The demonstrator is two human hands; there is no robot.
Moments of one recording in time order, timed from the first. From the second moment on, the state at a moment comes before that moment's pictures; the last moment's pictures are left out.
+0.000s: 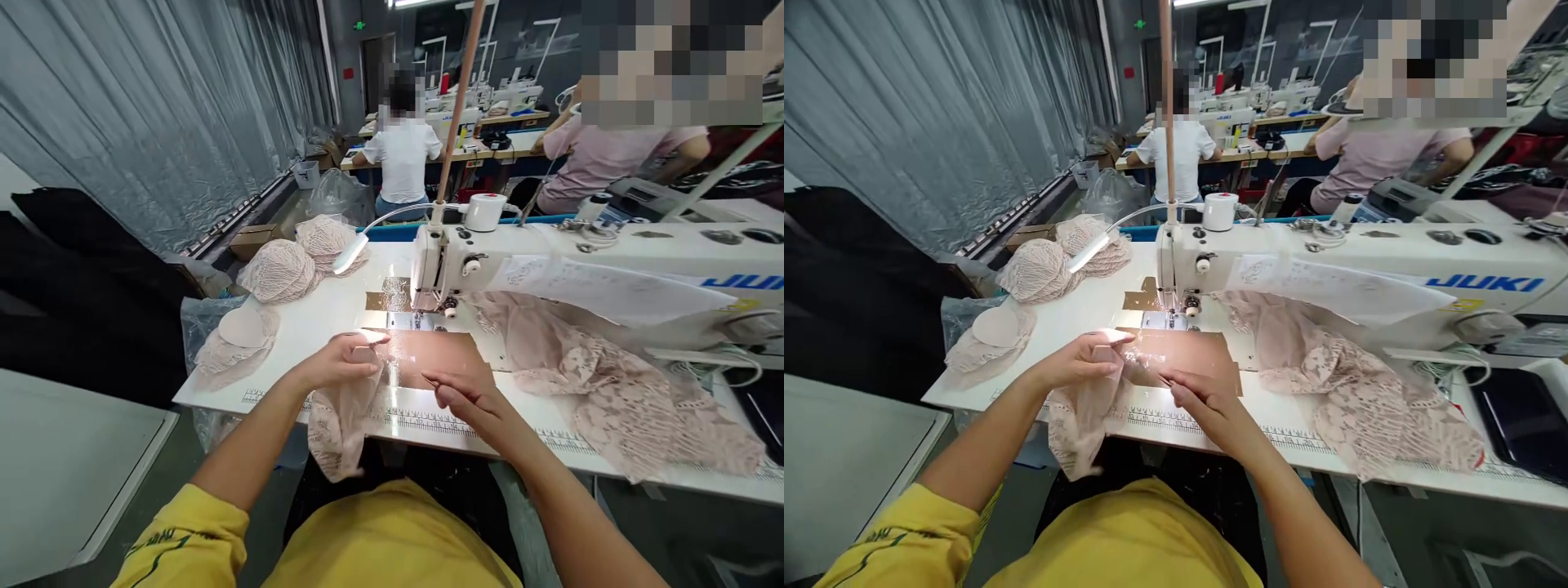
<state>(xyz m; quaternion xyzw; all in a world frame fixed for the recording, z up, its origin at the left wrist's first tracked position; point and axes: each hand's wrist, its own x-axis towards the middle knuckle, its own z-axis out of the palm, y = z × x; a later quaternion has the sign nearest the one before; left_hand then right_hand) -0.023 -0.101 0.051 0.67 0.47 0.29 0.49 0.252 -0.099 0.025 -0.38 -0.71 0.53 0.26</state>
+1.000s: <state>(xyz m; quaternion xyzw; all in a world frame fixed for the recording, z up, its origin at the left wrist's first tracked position) -0.088 -0.076 0.085 0.70 0.68 0.19 0.09 0.303 -0.057 -0.026 -0.49 -0.84 -0.06 0.22</state>
